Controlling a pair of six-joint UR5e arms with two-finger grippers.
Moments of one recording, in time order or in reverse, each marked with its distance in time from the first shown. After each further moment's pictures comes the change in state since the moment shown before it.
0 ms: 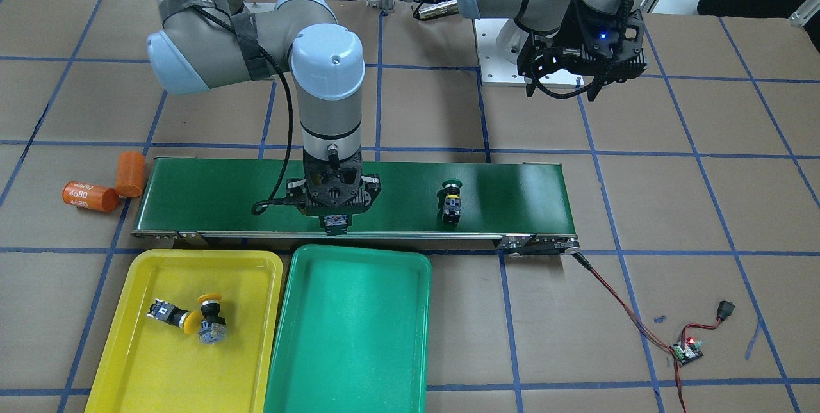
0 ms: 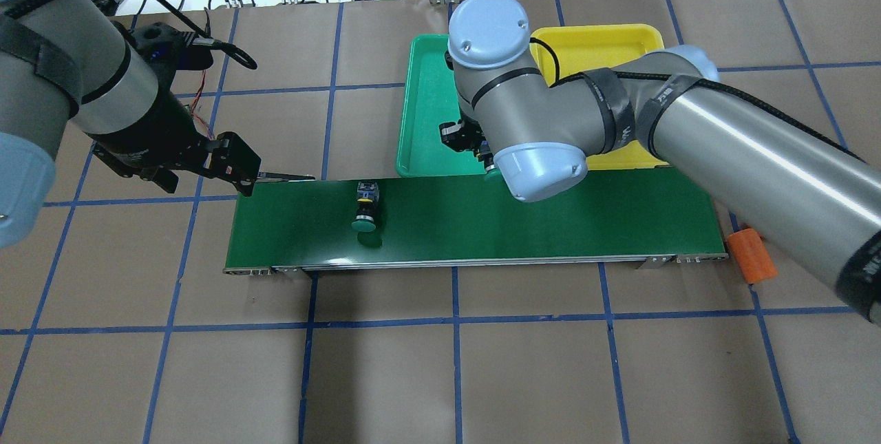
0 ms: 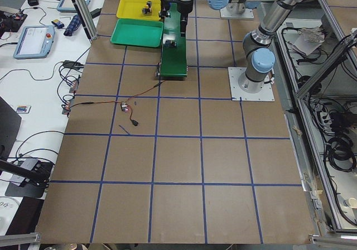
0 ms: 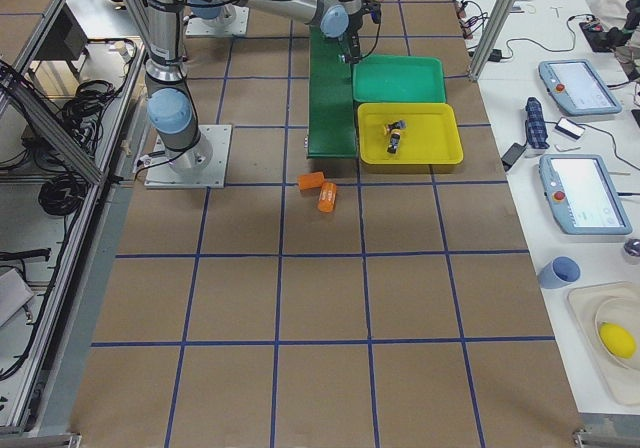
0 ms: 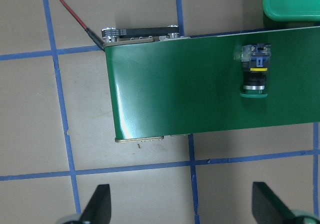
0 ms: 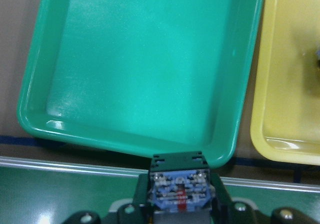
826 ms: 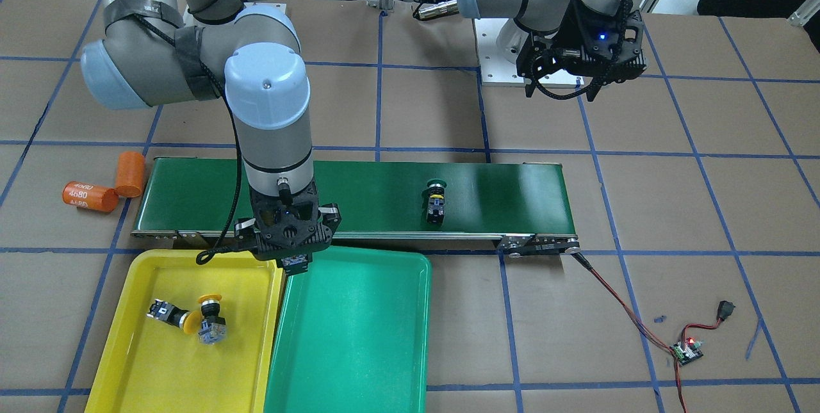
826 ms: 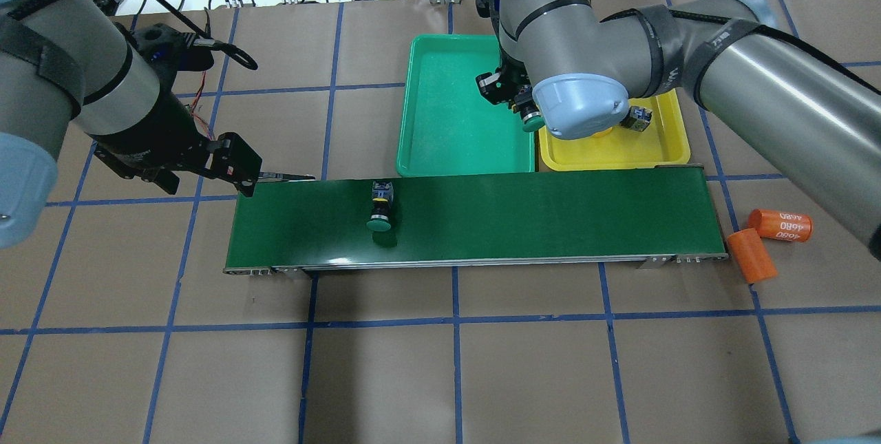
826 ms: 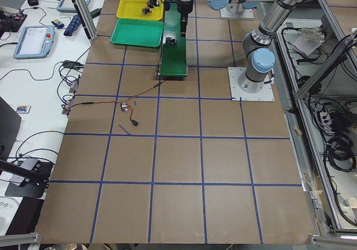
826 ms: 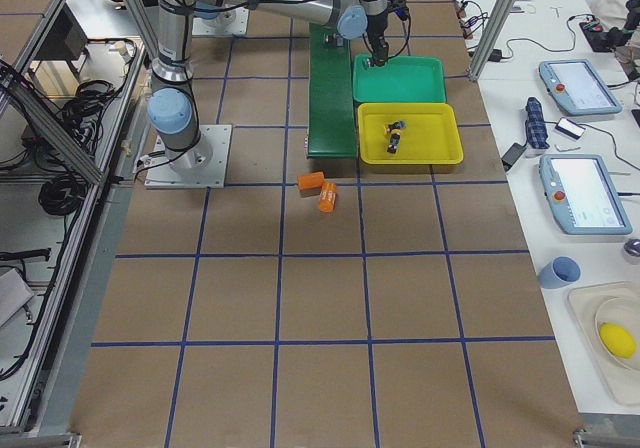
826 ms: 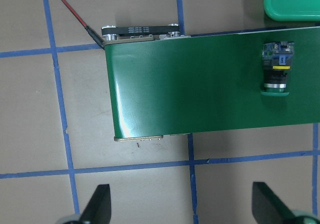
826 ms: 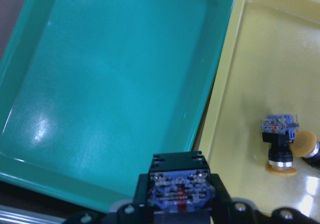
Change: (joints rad) left arm -0.001 -0.001 -0.002 0.000 0.000 -0.005; right arm -0.094 0.080 -0.124 0.000 0.010 -0.222
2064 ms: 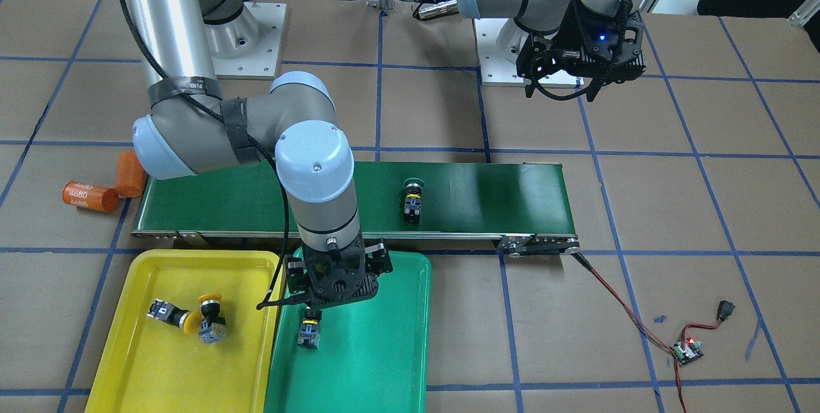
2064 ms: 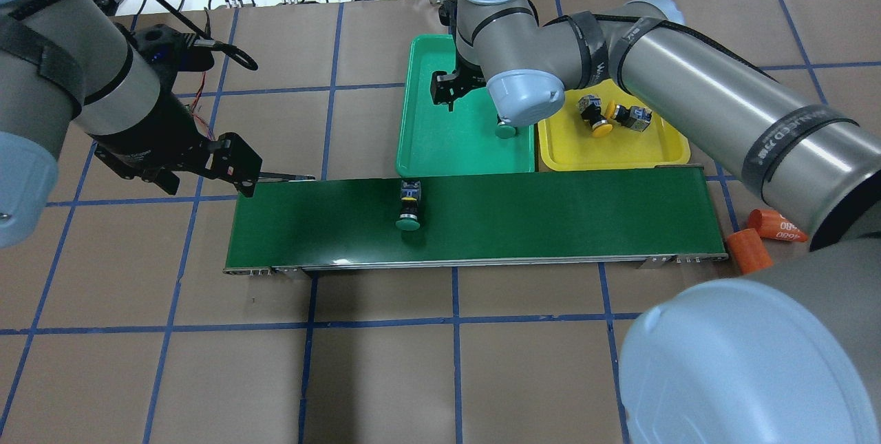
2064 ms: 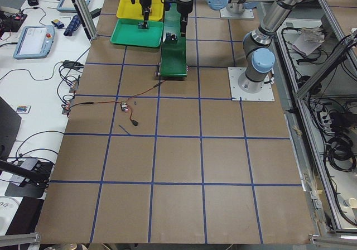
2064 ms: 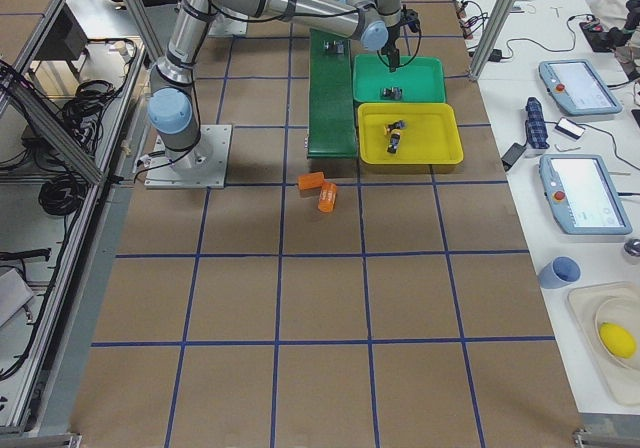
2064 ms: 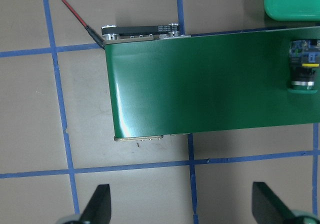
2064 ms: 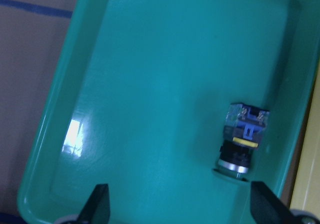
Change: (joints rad) left arm 0.000 -0.001 0.000 0.000 0.000 -0.002; right arm 0.068 0.134 -0.072 -0.026 0.089 0.140
